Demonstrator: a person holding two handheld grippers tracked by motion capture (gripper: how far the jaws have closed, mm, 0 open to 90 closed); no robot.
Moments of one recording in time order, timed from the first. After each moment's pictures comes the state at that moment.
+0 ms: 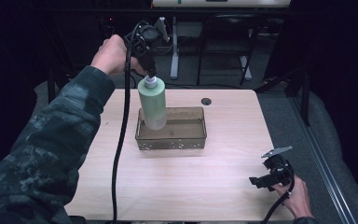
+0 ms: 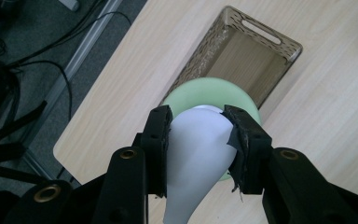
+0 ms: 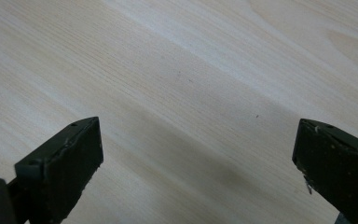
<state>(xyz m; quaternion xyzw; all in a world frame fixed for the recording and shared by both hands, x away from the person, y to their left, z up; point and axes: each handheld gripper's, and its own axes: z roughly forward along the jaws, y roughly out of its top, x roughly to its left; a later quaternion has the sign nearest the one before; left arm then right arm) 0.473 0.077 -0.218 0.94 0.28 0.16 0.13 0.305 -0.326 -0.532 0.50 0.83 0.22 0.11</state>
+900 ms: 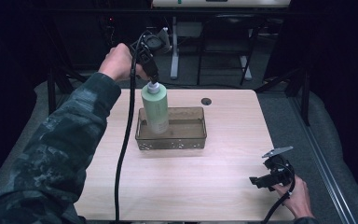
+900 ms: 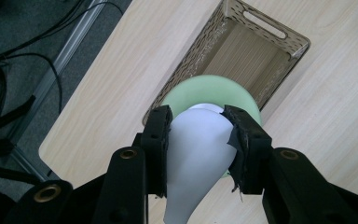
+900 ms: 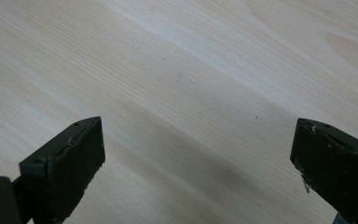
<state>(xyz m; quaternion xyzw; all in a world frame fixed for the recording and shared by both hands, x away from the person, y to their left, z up) 0.487 0.073 -0.247 0.94 0.28 0.14 0.12 0.304 -0.327 -0.531 0.49 0.83 0.22 0.11</state>
